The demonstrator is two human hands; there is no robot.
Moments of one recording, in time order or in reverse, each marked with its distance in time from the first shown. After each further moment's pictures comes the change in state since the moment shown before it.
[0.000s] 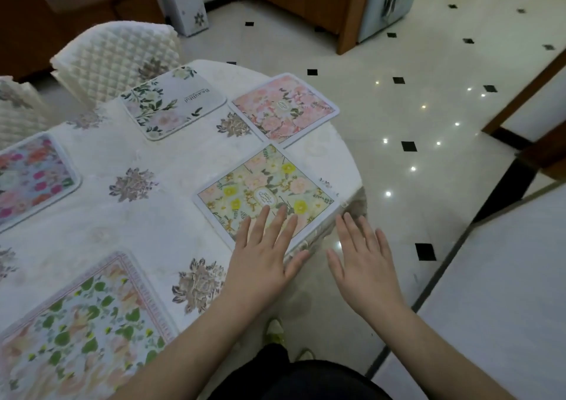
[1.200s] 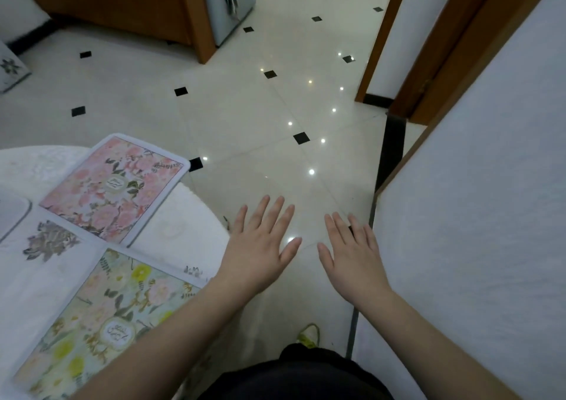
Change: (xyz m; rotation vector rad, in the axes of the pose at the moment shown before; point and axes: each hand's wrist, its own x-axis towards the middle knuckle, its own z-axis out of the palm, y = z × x) left_hand 0.282 0.201 0.011 0.036 -0.118 0.482; right_hand 0.100 0.249 -0.034 0.047 -0.086 0.429
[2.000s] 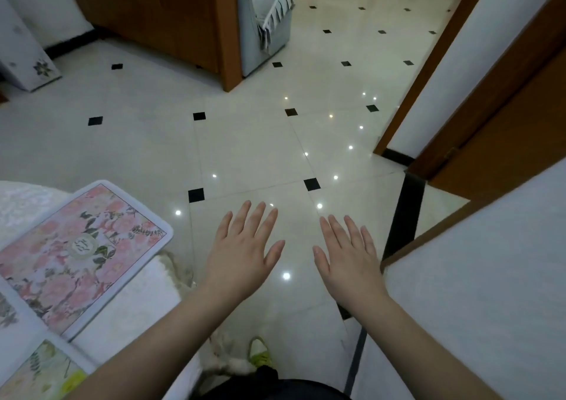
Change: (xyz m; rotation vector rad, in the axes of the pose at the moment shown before) left_hand 0.197 -0.067 -0.033 0.022 0.145 -0.228; right_hand 0.233 0.028 -0.069 -0.080 0.063 -0.168
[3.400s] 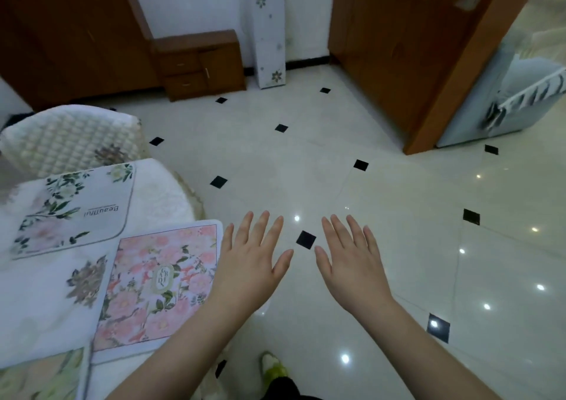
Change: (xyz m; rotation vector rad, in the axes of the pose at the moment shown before) left_hand 0.187 -0.183 -0.039 0.112 0.097 -0.849; right_hand 0.399 -0.162 -0.037 0.100 0.010 -0.823
